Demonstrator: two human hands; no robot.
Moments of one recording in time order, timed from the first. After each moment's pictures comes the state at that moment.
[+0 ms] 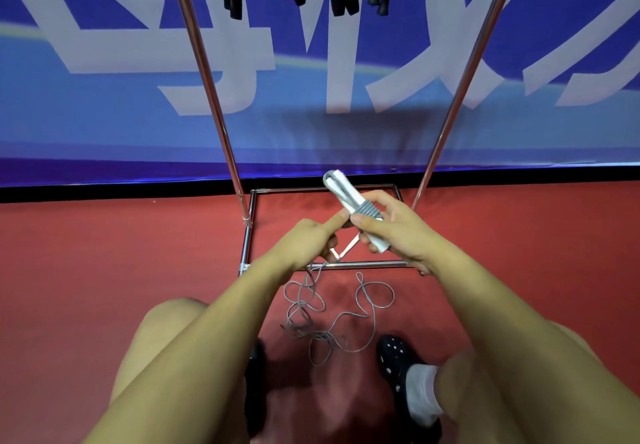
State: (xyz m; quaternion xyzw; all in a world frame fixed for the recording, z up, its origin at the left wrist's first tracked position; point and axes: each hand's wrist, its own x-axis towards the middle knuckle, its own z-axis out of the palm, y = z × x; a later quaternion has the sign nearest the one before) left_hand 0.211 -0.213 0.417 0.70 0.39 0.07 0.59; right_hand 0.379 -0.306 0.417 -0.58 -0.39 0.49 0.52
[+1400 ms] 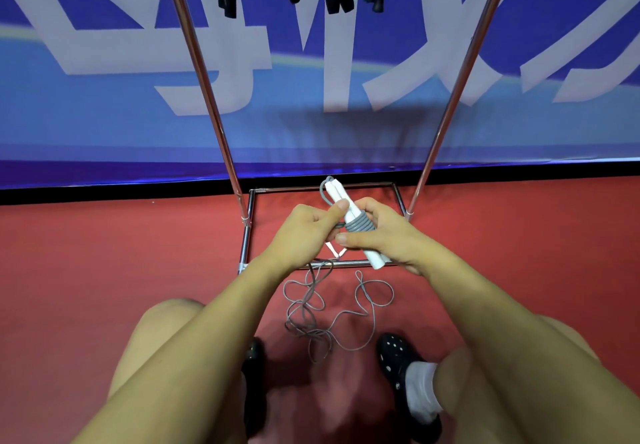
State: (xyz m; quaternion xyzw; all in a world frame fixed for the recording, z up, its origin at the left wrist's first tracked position) left_hand 0.211 -0.221 0.432 0.76 0.32 0.19 0.53; right_hand 0.370 -0.308 0.413 -0.62 -0.41 0.48 0.47
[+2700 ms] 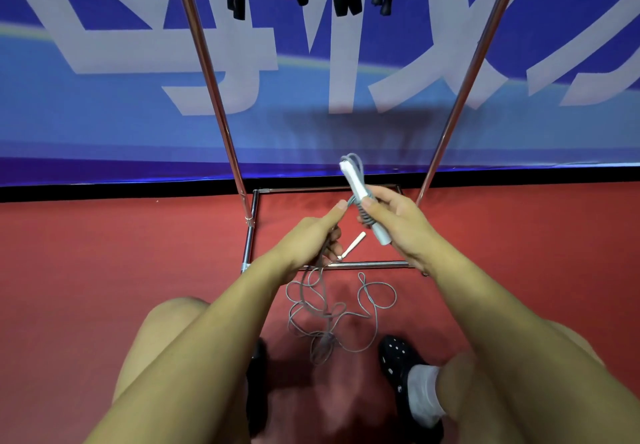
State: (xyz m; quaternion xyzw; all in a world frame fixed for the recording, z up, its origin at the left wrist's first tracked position) left_hand 0.211 -0.213 0.419 0.65 0.39 0.08 0.65; right_hand 0.378 -0.296 0.411 -0.59 -0.38 0.42 0.58
